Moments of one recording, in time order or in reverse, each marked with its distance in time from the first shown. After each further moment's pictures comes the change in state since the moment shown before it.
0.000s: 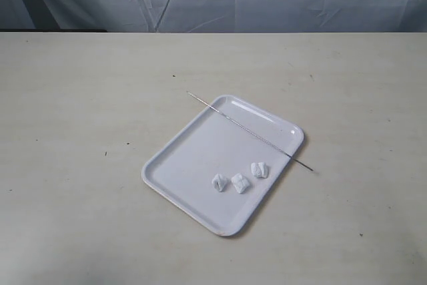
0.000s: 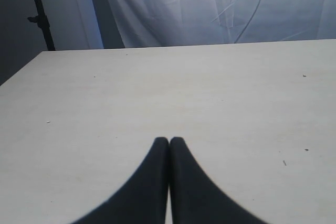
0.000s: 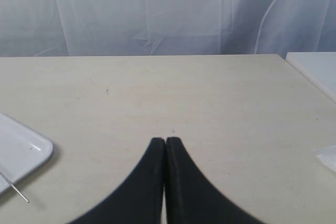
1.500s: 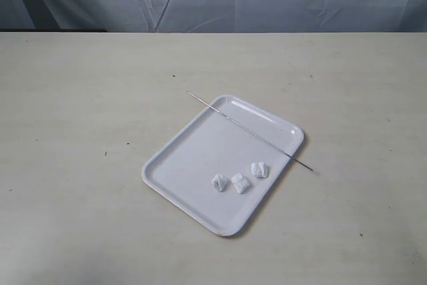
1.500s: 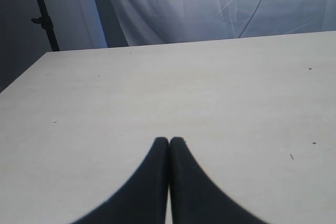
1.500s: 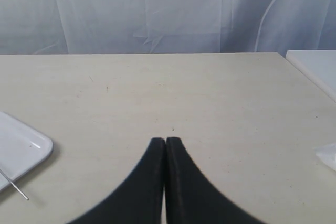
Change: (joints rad) left arm 0.000 0.000 0.000 0.036 0.008 -0.002; right arm 0.000 0.000 0.000 0.000 0.007 0.000
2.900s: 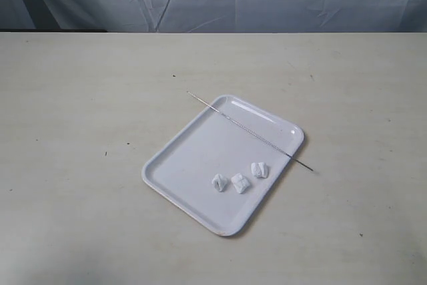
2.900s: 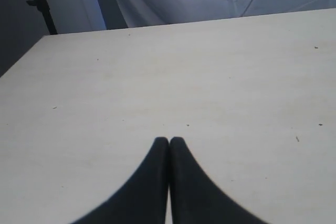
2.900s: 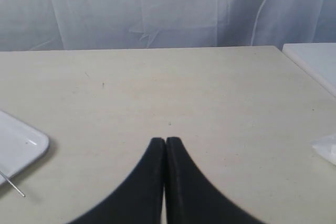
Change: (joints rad) left arm 0.078 0.112 0.000 -0.259 -0.037 0.300; right arm 0.000 0.000 0.000 -0.043 0.018 0.051
